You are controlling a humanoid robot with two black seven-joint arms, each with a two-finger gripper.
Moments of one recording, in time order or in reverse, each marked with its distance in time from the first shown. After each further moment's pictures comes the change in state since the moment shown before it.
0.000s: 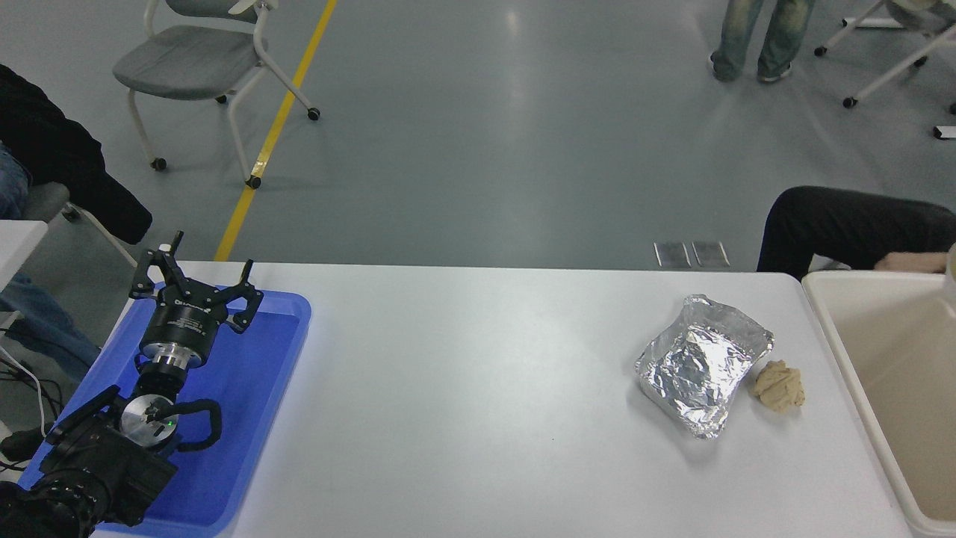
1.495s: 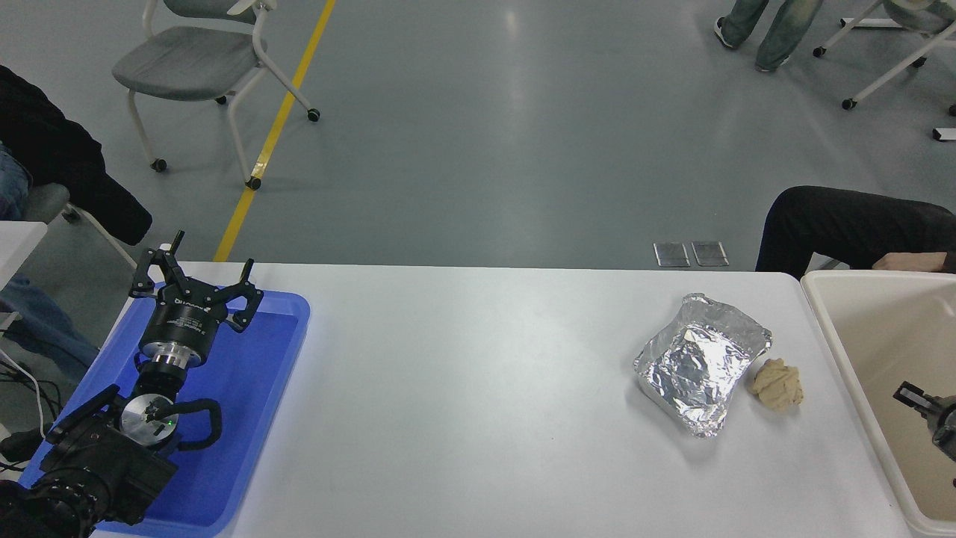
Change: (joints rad) left arm -0.001 0.000 0.001 0.000 0.000 0.000 0.000; right arm -0.719 0.239 0.697 -0.443 0.094 -0.254 0.018
